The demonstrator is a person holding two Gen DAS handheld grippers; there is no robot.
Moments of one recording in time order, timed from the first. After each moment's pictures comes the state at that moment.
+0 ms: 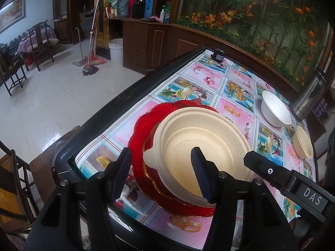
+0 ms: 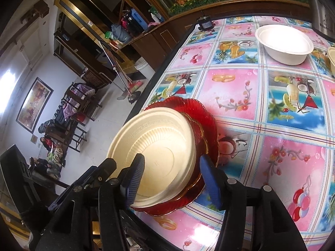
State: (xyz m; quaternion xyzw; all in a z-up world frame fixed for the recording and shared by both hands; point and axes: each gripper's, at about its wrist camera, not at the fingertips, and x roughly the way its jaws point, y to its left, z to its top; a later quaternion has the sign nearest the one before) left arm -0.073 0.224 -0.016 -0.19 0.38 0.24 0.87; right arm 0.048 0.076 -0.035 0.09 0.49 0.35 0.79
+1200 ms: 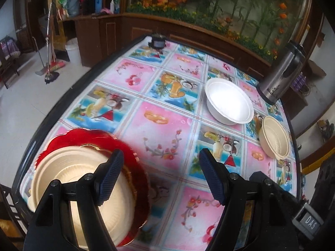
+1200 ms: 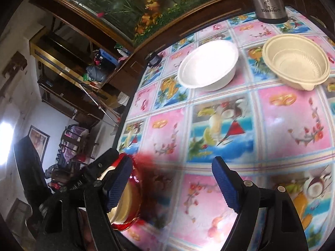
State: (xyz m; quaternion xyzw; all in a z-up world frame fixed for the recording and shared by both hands) left arm 0.080 0.130 0.009 -0.17 0.44 0.12 0.87; right arm 0.135 -0.071 -0.022 0.21 0.48 0.26 0.81
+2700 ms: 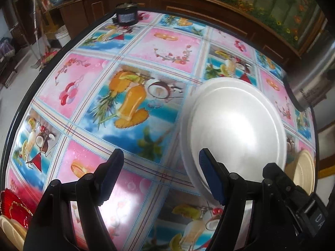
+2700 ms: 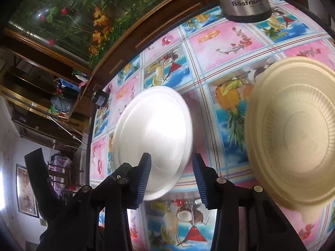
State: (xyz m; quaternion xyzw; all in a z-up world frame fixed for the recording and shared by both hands) left arm 0.275 0.091 -0.064 -0.15 0.53 0.16 0.82; right arm 0.317 -0.099 -0.067 0.26 0.52 0.15 0.80
